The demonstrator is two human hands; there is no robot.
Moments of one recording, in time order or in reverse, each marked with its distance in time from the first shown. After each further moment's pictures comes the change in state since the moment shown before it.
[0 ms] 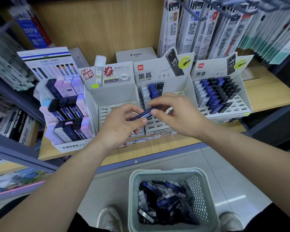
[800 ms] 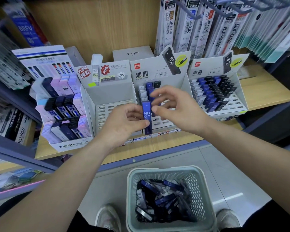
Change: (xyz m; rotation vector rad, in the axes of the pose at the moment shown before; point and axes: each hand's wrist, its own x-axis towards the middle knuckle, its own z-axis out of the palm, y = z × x) left_hand -0.001 0.006 0.011 -0.025 -0.033 0.054; right_hand -0.007 -0.005 -0.009 0.384 0.019 0.213
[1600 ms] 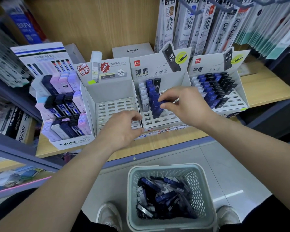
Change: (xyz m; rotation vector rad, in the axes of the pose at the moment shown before) left_hand 0.001 -0.019 -0.004 0.773 -0.047 -0.012; right_hand 0.011 0.021 -0.014 -0.450 0.066 -0.089
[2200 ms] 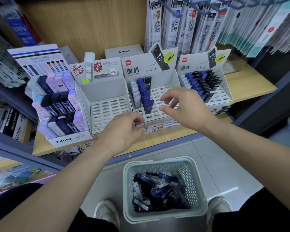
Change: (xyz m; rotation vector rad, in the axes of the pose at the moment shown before) left_hand -0.022 0.015 0.012 -0.028 0.025 0.176; right_hand -0.040 -0.005 -0.016 -0.094 0.066 0.057
